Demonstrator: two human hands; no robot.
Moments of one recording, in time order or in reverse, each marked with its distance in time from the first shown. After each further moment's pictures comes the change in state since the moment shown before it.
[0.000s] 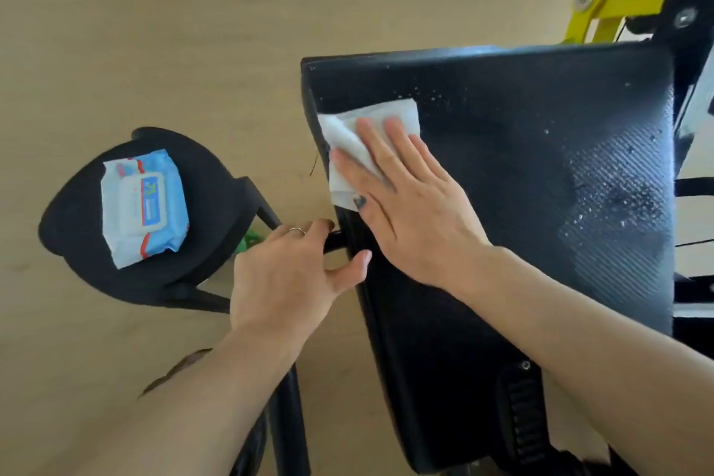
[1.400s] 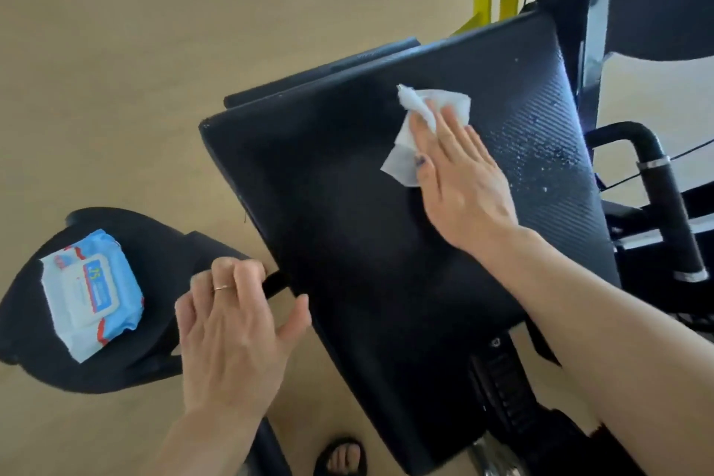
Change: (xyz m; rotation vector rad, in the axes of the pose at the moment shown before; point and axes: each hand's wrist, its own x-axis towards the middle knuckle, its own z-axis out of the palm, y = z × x) left_hand -0.008 0.014 -0.018 0.026 0.021 0.093; right_hand -0.046 0.102 0.008 0.138 0.175 0.536
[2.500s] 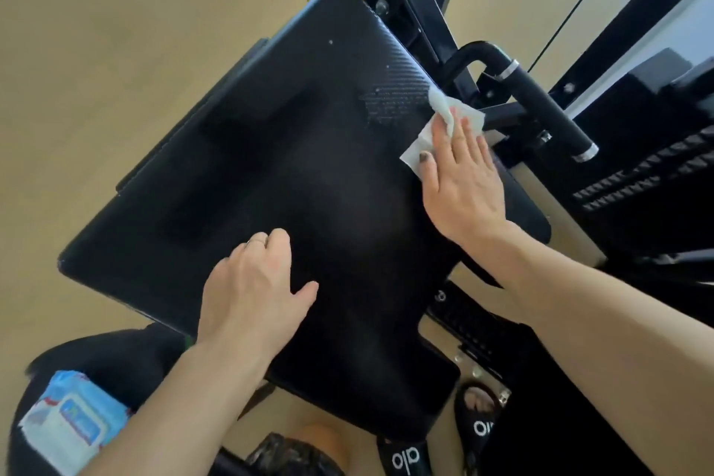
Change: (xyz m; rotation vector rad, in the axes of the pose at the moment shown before) left_hand 0.086 0.132 -0.037 0.224 -0.454 0.427; right_hand -0.081 0.101 -0.003 0.142 -0.055 0.714
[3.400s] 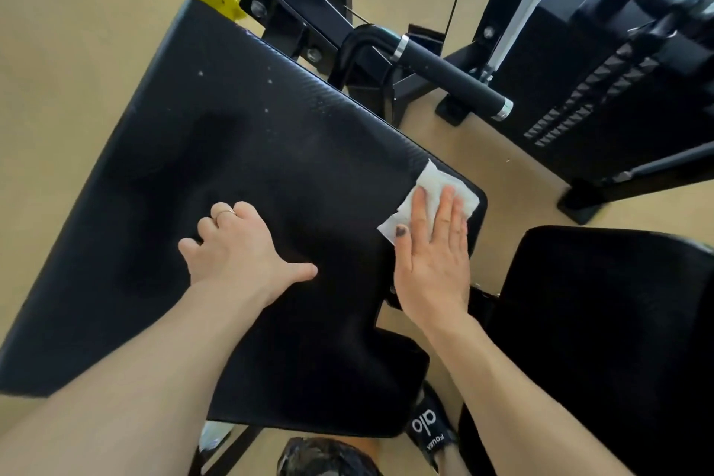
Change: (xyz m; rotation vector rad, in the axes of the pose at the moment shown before) left_hand 0.088 0.071 0.004 0.390 -0.218 -0.073; right_hand -0.105 0.030 0.048 0.251 -0.038 0.443
